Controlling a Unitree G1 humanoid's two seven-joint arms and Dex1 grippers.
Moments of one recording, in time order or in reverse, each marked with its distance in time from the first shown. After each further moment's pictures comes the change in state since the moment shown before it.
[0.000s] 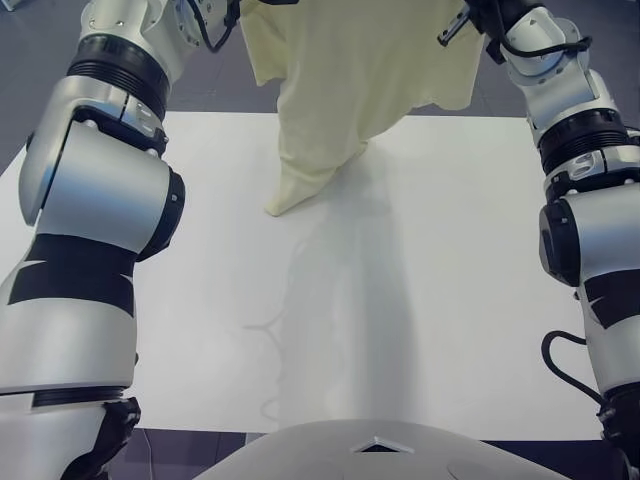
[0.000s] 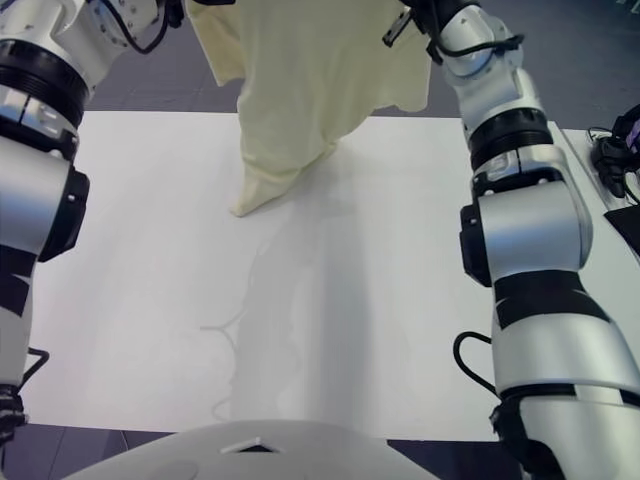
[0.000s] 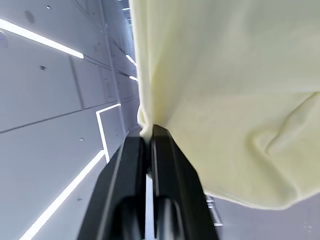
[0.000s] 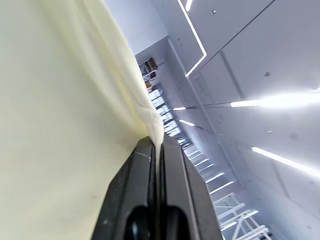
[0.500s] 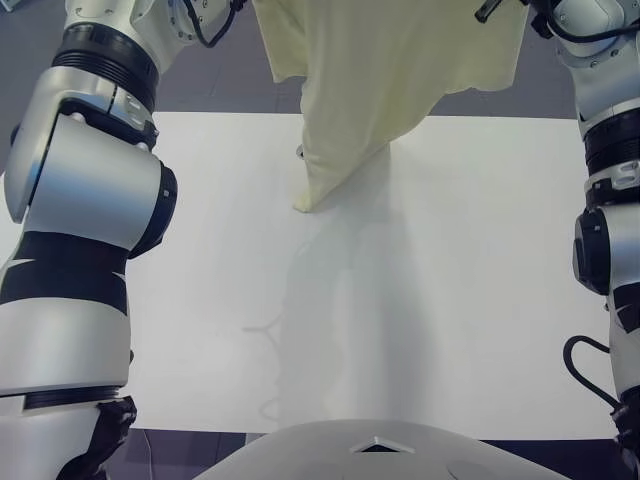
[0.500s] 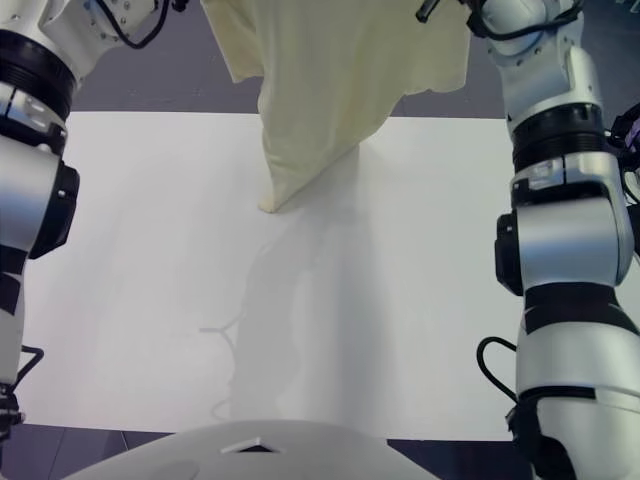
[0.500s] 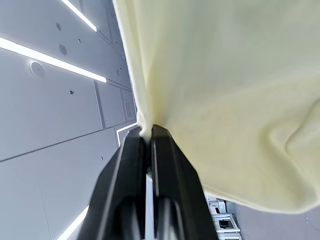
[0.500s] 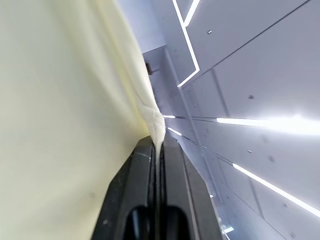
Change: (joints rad) left arm -0.010 0.033 -0.004 -0.002 0.011 -0.160 0.032; right arm 0.189 -0.154 -0.016 -0.463 0.032 0.131 0.253
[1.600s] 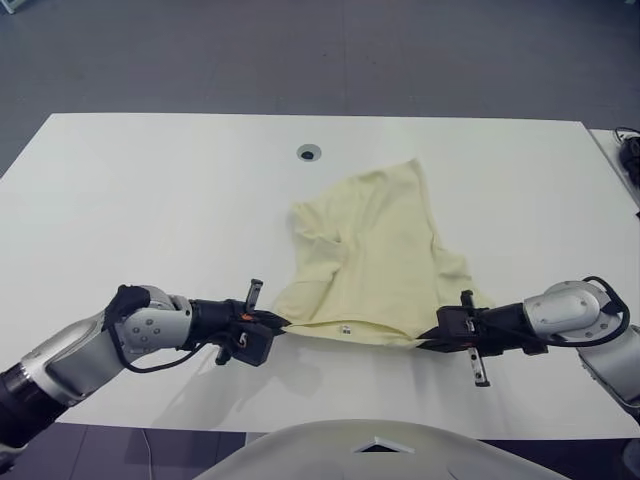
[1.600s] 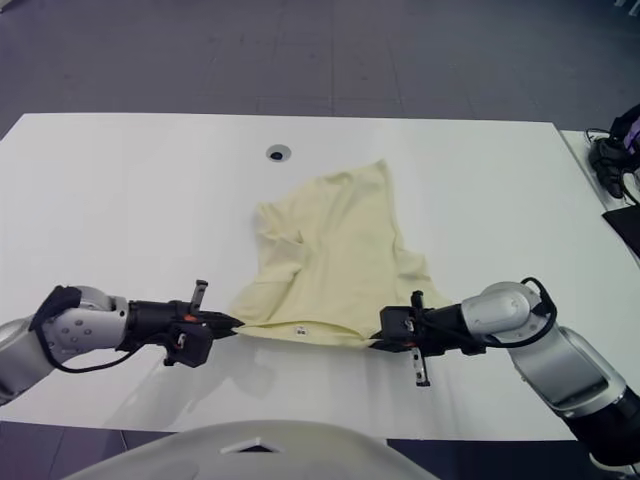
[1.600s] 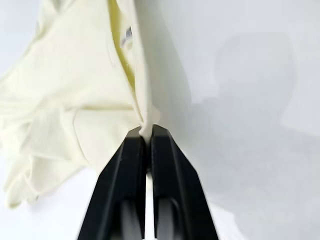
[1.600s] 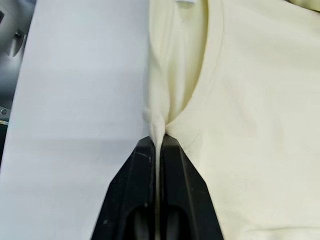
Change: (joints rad) left arm 1.667 0.752 0.141 -1.882 -0.787 0.393 -0.760; right arm 1.318 -0.416 -0.025 -1.368 0.613 0.705 0.809
